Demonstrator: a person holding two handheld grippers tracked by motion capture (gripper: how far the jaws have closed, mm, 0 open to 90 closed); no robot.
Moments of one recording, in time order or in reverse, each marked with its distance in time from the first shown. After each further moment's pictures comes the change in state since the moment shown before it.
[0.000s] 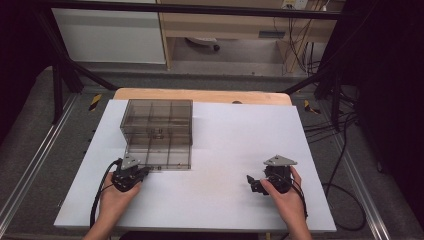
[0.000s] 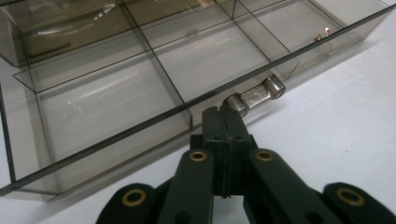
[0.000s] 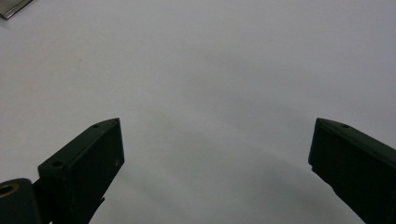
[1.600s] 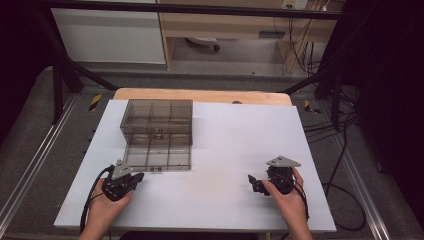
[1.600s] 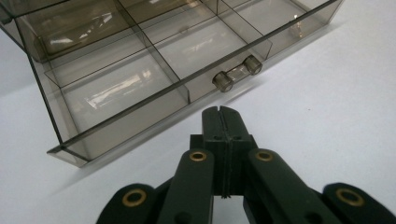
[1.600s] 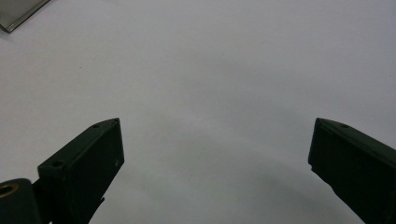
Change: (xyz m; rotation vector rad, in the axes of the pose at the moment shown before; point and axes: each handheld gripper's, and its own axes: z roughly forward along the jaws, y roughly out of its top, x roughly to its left) left arm -0.006 -0.008 -0.031 0.013 0.003 0.090; right arm -0.002 -0.003 -0.005 -0.024 -0.002 0.033
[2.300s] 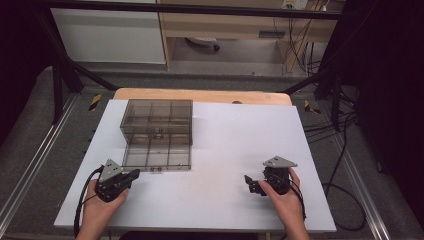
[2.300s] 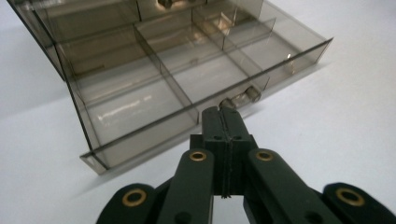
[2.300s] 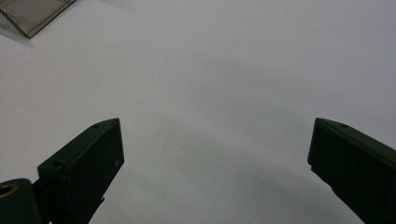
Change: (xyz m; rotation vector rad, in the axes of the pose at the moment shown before) left arm 0.008 -0.007 -0.016 -0.128 -0.022 -0.091; right arm 0.010 0.004 0.001 -0.014 0.022 -0.010
